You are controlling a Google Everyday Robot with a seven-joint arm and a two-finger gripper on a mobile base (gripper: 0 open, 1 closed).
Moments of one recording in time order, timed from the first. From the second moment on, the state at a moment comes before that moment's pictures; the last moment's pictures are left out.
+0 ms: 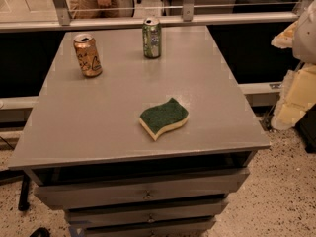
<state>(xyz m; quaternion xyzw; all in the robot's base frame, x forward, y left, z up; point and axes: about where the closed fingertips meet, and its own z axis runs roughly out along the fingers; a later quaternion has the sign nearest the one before) 0.438 -0.216 0.980 -0.60 0.78 -0.04 0.17</state>
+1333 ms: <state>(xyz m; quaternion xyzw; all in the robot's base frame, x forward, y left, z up) 0.574 -0.163 0.950 -0.56 0.75 0.05 0.36</state>
